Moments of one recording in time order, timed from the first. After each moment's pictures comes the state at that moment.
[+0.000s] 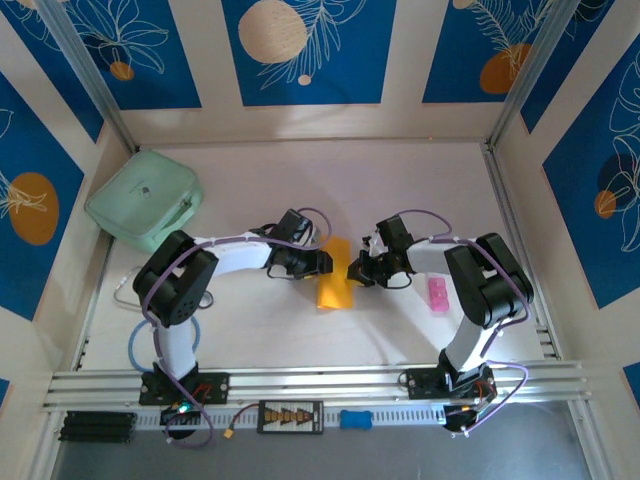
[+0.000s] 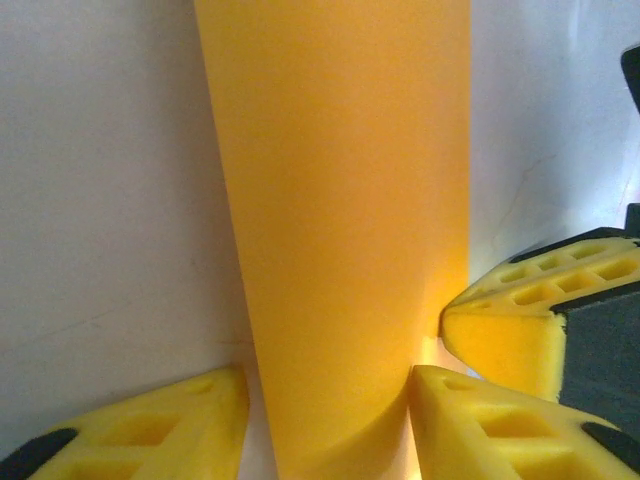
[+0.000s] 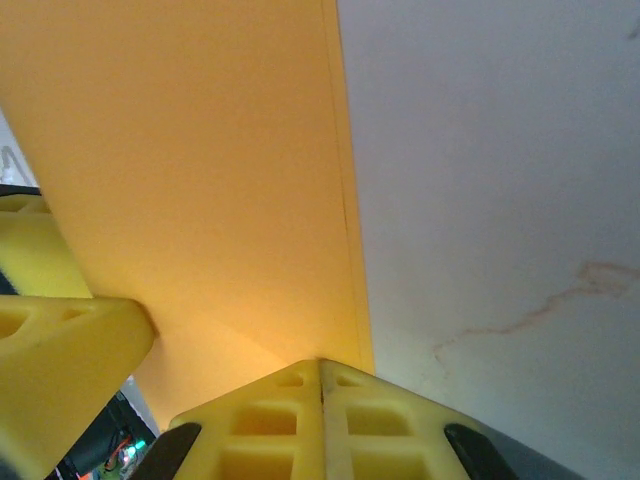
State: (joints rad) left arm -0.68 1.87 1.07 -0.24 0.42 -0.70; right arm 0.38 1.72 0.74 -0.16 -0.67 0.69
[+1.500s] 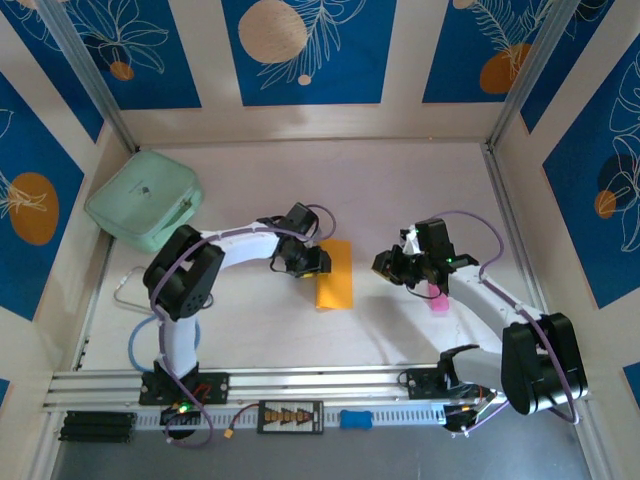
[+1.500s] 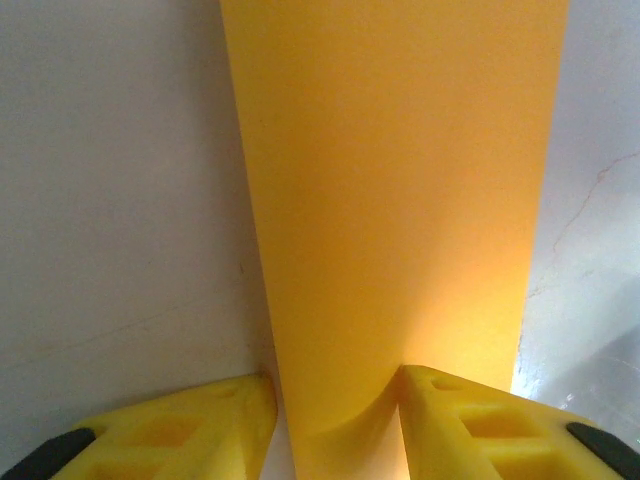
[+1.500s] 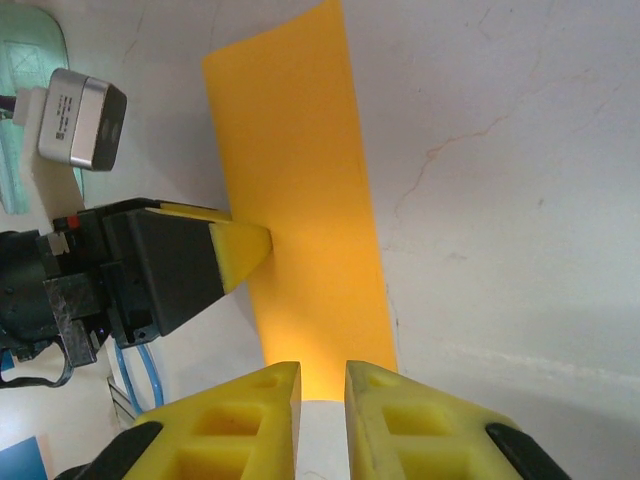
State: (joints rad) left arm -0.67 1.95 1.23 -0.47 0.38 -0.65; right arm 0.25 1.20 0.59 -0.33 -0.57 0.78
